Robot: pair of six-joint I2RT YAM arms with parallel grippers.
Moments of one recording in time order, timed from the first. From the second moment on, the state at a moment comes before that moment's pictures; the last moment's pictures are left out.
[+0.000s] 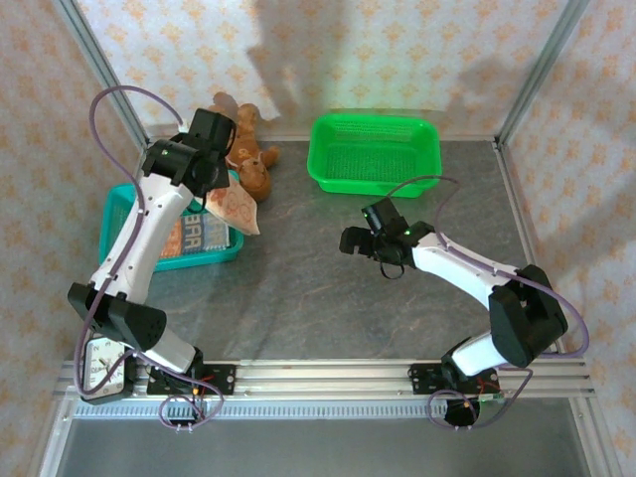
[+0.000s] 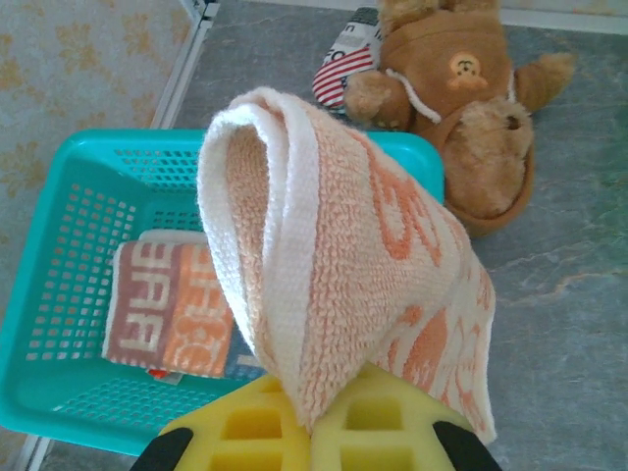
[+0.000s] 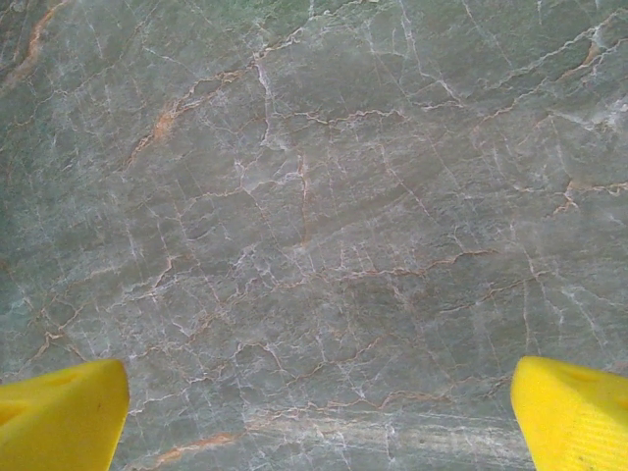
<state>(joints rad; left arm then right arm) -0.26 1.55 1.82 -1.28 -0.49 -0.43 0.59 1.46 0.95 -0.50 0.01 0.71</state>
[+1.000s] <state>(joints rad) -0.08 1.55 1.43 -1.23 -0.65 -0.26 0.59 1.47 0.96 -0.51 0.01 0.72</state>
